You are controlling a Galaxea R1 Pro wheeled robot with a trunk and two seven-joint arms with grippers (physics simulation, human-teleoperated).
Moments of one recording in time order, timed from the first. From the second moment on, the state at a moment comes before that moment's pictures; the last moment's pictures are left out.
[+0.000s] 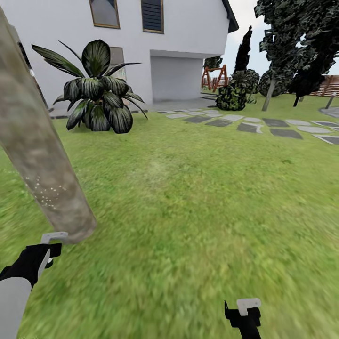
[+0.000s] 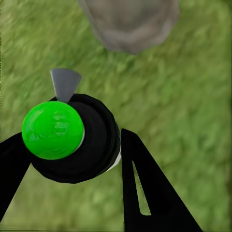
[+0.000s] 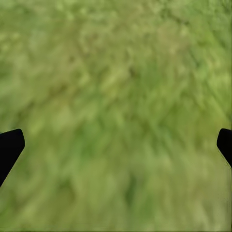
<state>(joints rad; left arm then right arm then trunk) -0.77 0.30 0.42 -0.52 -0.30 0.42 0.00 -0.45 -0.02 0.02 -0.12 0.16 -0.47 -0.25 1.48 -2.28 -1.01</state>
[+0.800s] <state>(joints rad) -0.77 0.30 0.42 -0.52 -0.30 0.42 0.00 -0.45 -0.02 0.02 -0.12 0.16 -0.47 -0.25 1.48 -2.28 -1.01</state>
